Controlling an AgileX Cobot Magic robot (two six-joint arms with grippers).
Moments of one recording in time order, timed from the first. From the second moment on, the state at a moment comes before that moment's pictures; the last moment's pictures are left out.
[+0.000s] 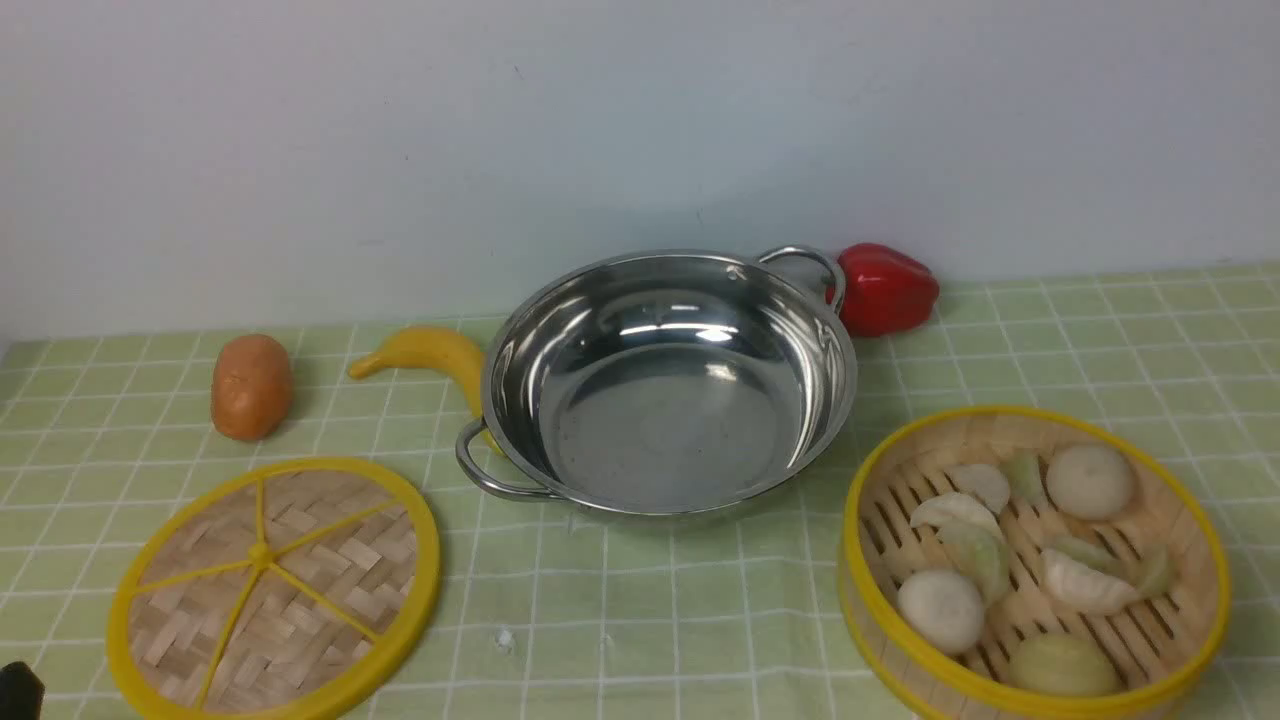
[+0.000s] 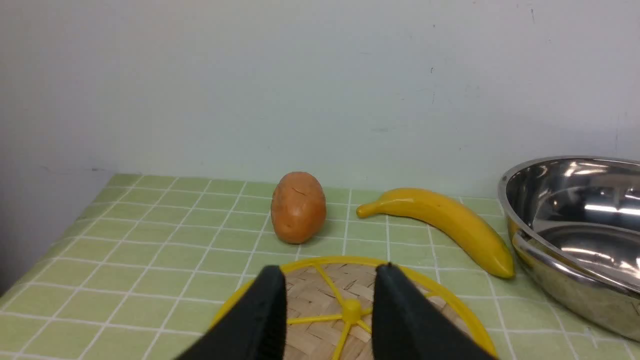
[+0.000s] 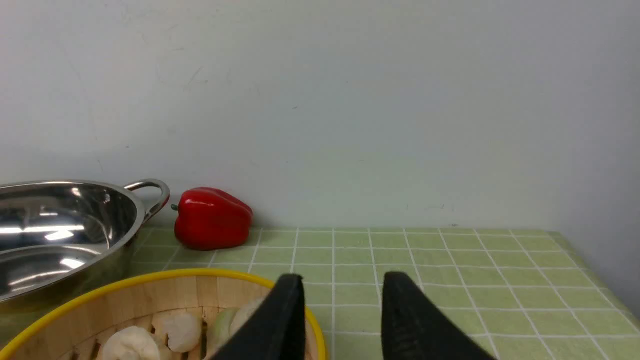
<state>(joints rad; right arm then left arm) -0.02 0.01 0.01 0.00 0.15 0.10 0.06 0.00 0.01 0.25 0.18 -0.30</state>
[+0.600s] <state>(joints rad) -0.02 0.01 0.01 -0.01 0.15 0.10 0.06 0.00 0.01 0.25 0.18 -0.30</state>
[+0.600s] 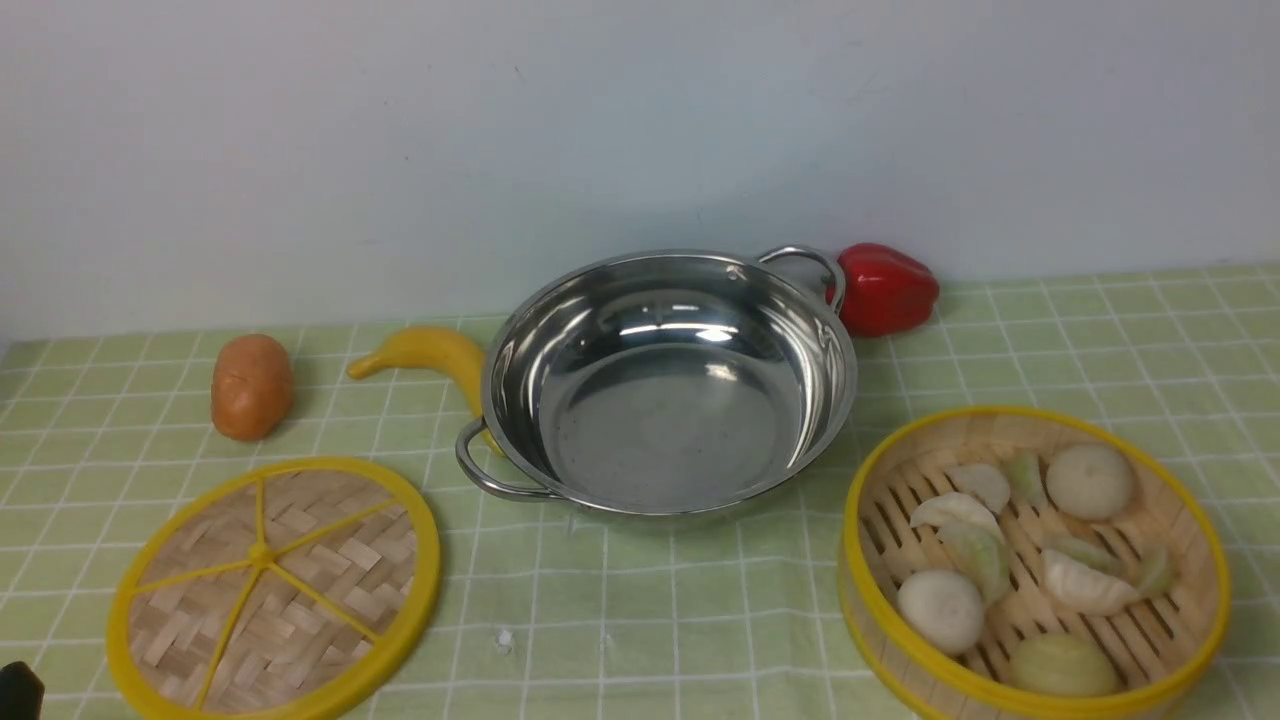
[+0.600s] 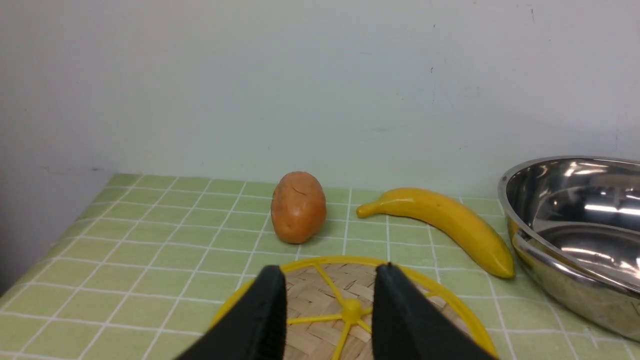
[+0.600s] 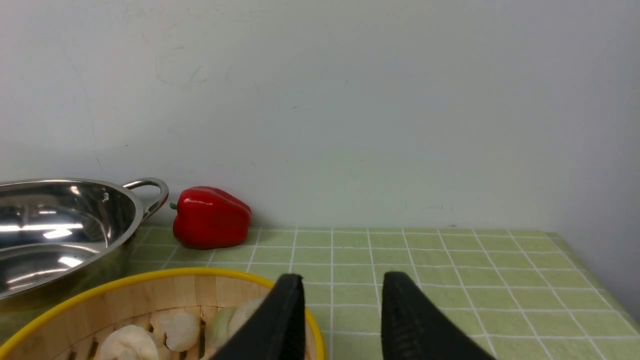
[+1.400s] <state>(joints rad) -0.02 0.01 0.01 0.43 -0.58 0.66 0.06 0.00 0.01 0.08 -0.64 -0.65</state>
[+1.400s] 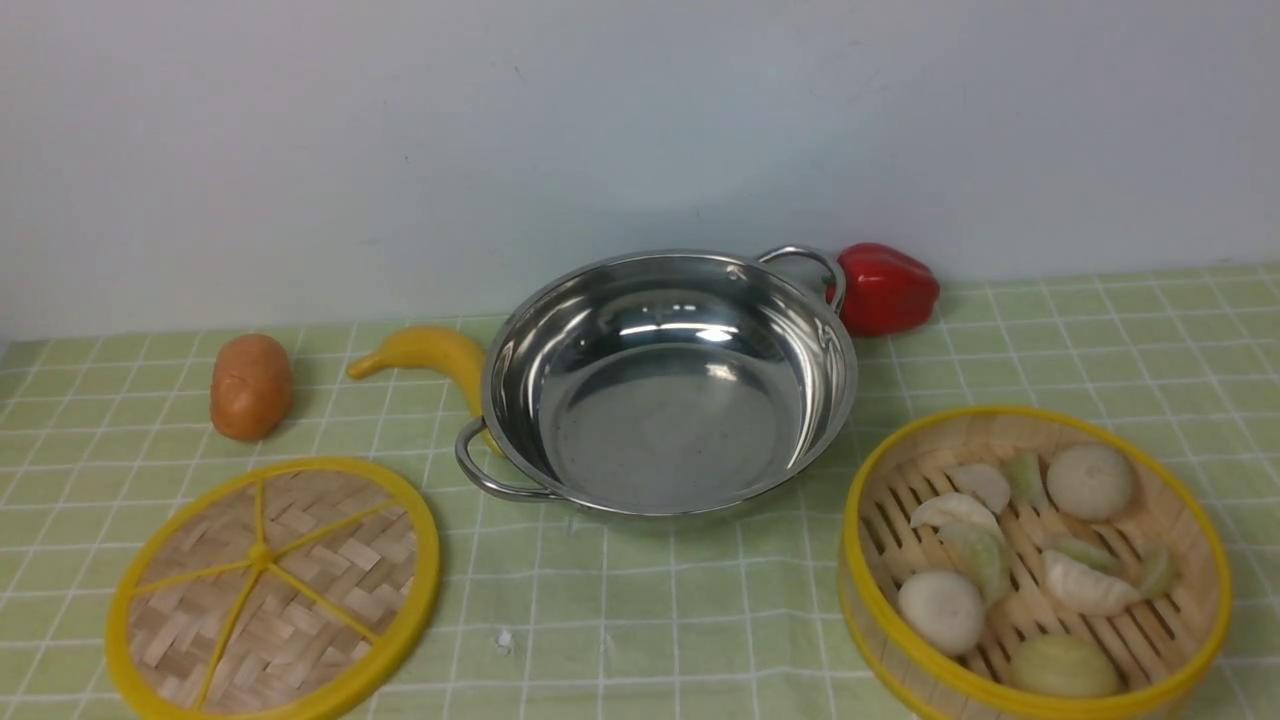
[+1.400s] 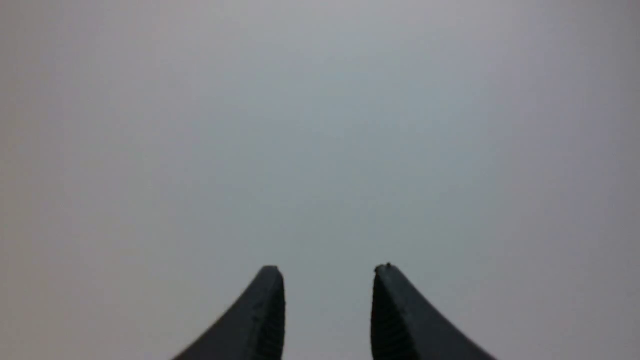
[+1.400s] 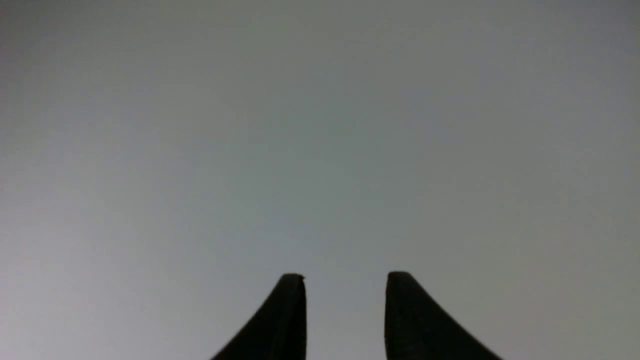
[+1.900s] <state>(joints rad) -0.02 0.55 -0.76 -0.10 0.19 0.39 0.06 0.32 -0.53 0.04 0.22 -0.28</state>
